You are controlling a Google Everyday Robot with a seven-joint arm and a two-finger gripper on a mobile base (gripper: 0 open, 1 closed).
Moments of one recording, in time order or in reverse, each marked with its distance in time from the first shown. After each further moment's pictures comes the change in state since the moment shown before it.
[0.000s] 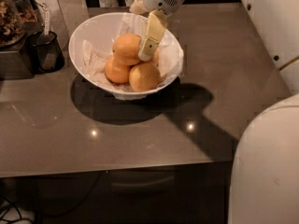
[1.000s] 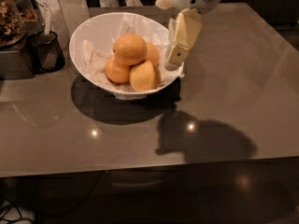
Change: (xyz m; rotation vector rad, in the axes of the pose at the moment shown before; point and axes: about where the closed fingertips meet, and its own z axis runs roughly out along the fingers) arm 0.014 0.076 -0.064 0.116 0.110 0.048
